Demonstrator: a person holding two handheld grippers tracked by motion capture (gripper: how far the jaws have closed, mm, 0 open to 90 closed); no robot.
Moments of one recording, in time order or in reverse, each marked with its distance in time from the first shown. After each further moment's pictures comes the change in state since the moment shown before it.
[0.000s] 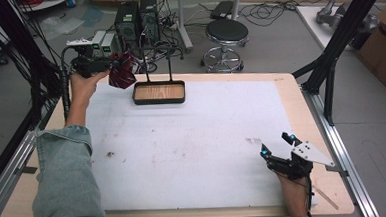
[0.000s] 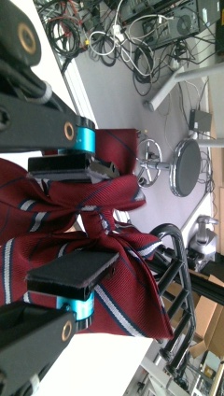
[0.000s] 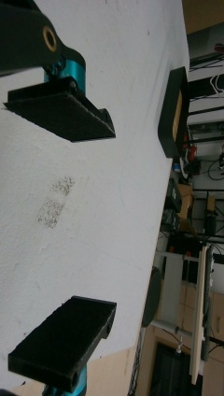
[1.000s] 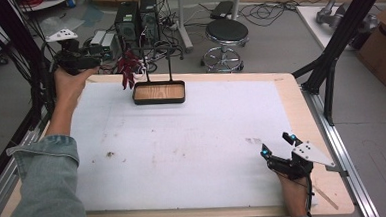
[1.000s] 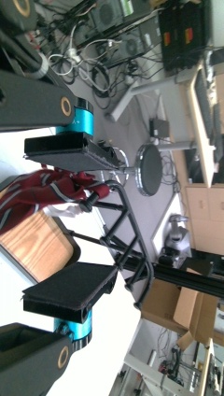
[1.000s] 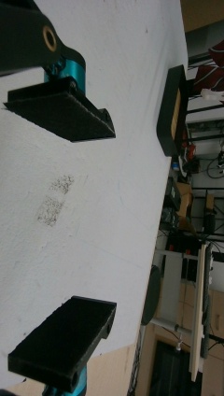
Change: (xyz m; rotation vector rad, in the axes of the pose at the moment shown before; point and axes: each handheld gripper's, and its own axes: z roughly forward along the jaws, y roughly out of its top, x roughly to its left) left arm -0.044 0.029 -0.061 -0.130 0.016 0.138; right arm 0.000 0.000 -0.001 0.000 -0.007 0.006
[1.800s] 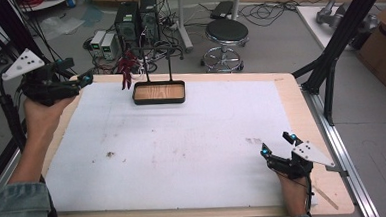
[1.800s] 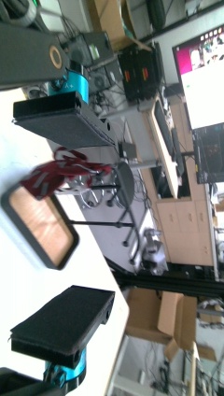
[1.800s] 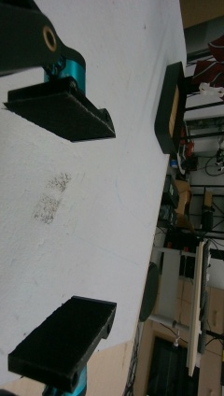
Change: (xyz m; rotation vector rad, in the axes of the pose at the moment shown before) left arm -0.070 -0.016 -0.103 -0.126 0.088 0.106; right arm 0.001 0.001 0.001 -0.009 -0.012 -0.006
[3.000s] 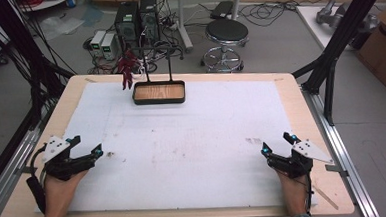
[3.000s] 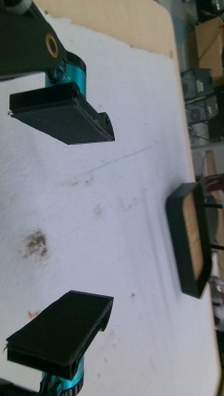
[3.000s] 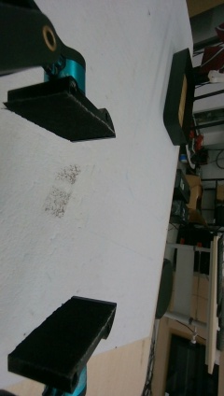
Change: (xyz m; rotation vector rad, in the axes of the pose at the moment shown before) left arm -0.067 -0.178 -0.052 0.262 0.207 -0.123; right arm -0.005 -0.003 0.005 0.051 -0.021 0.041
